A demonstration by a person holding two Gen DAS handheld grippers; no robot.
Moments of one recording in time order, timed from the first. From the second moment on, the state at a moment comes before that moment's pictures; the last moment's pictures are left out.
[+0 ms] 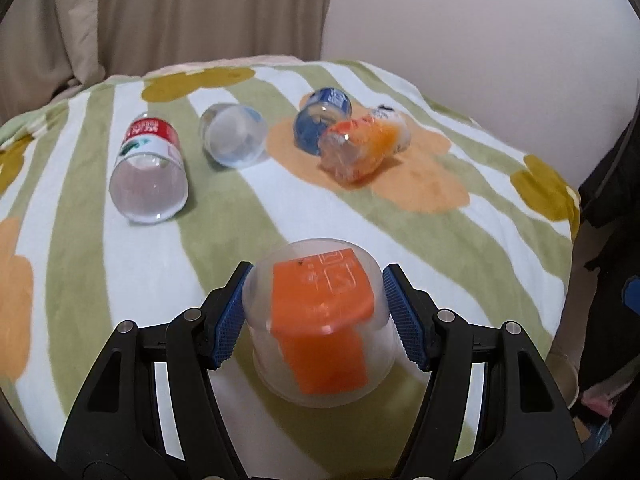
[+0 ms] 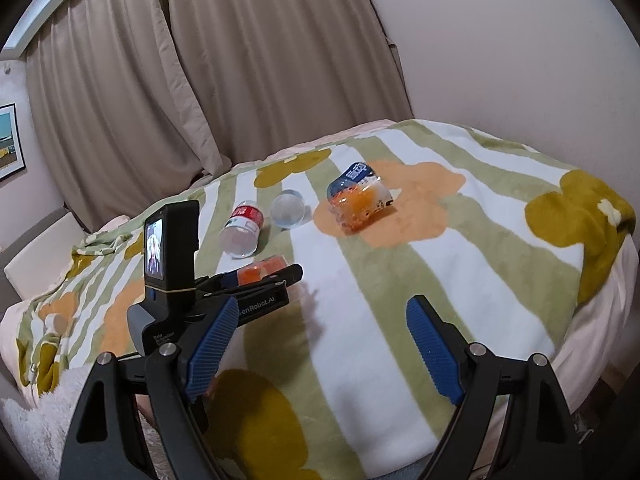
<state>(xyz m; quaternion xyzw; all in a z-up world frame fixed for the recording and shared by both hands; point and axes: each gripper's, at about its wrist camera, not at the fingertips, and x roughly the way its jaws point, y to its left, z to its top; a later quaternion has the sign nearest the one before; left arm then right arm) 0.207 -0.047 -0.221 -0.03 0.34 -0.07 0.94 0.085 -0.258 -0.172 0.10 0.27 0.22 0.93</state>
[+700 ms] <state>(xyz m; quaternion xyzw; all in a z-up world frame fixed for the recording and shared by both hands) 0.199 -0.054 -0.220 0.00 0.36 -0.05 0.93 0.076 -0.253 -0.172 0.11 0.28 0.24 0.92</state>
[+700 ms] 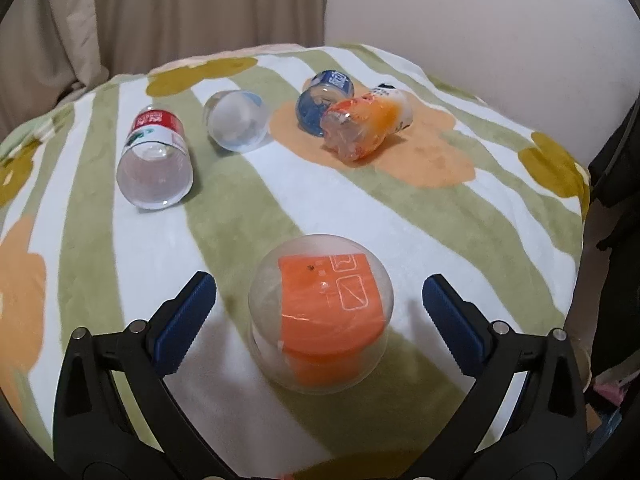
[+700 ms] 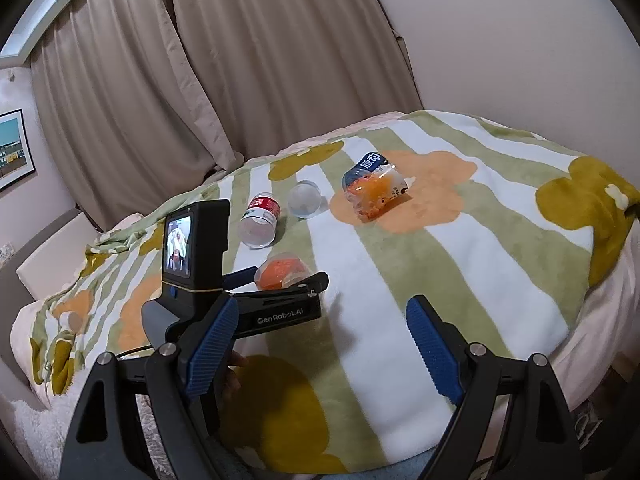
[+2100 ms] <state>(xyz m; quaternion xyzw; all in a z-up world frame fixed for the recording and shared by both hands) -0.002 0.004 -0.005 -0.02 0.09 -0.01 1.00 0.009 -0.262 -0.042 -0.01 0.10 0.03 0.99</state>
